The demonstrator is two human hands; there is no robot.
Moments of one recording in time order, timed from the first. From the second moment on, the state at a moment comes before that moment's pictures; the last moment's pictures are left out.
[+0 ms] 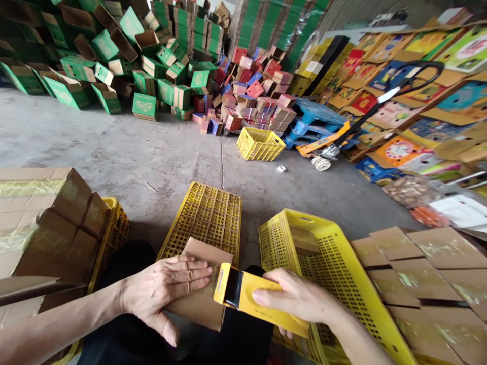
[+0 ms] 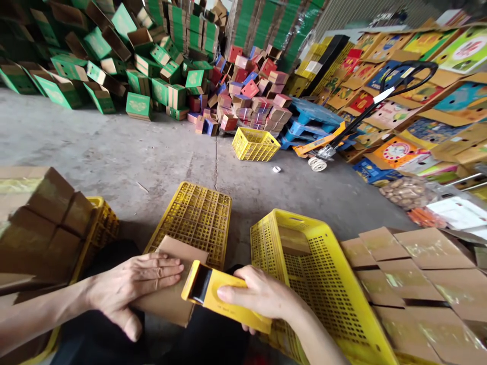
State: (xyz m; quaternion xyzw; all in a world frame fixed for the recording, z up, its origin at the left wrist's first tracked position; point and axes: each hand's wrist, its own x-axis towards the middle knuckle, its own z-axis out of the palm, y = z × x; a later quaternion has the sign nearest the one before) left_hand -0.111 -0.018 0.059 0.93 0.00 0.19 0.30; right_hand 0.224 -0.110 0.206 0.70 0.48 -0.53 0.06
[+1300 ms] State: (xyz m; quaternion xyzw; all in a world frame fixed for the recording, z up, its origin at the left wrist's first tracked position) left_hand -0.071 -0.079 0.083 0.98 0.11 0.16 0.06; right_hand 0.261 -0.145 0.183 0.70 0.43 -0.58 0.01
